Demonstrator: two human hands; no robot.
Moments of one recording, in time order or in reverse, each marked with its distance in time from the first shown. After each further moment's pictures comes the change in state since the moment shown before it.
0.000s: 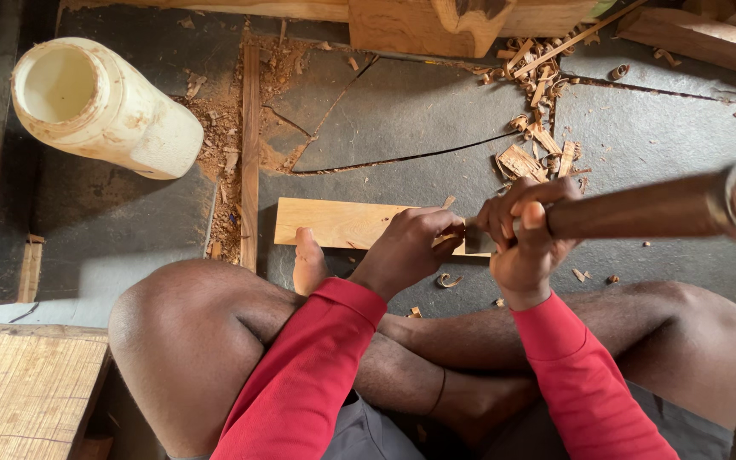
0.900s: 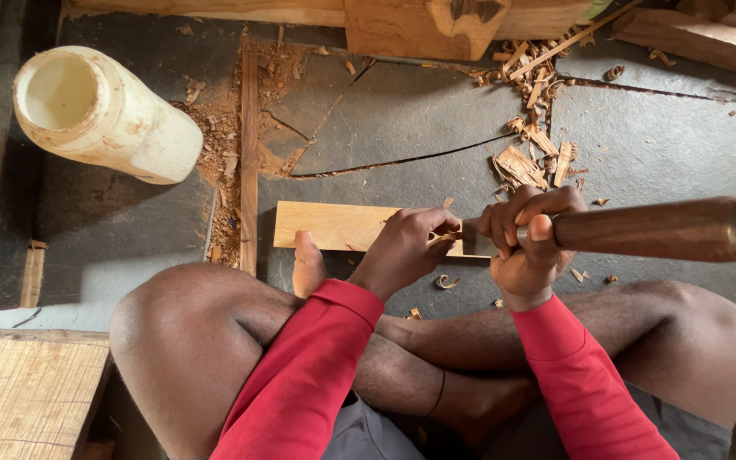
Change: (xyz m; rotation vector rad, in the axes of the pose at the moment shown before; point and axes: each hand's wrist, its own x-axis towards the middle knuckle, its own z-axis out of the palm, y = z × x) left_hand 0.002 -0.002 -0.001 -0.059 -0.033 -0.076; right_hand -0.004 -0.008 -0.006 0.086 -0.043 0.005
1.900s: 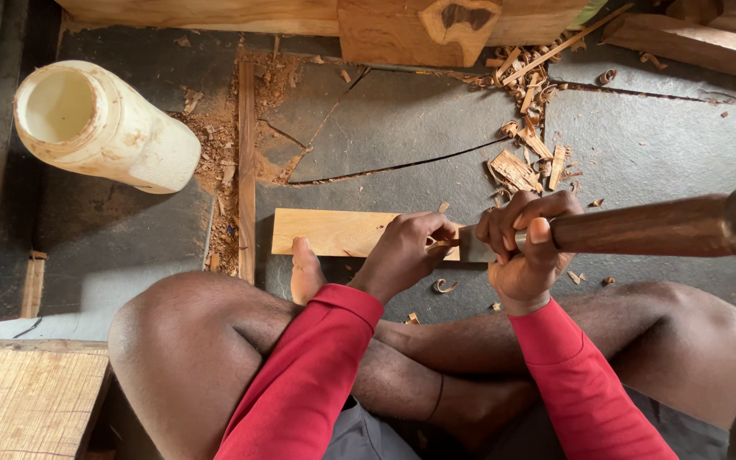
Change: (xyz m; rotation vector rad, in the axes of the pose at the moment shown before) left_hand 0.002 -0.002 0.005 -0.034 -0.046 -0.090; right_hand -0.004 -0.001 -0.006 0.046 0.042 0.043
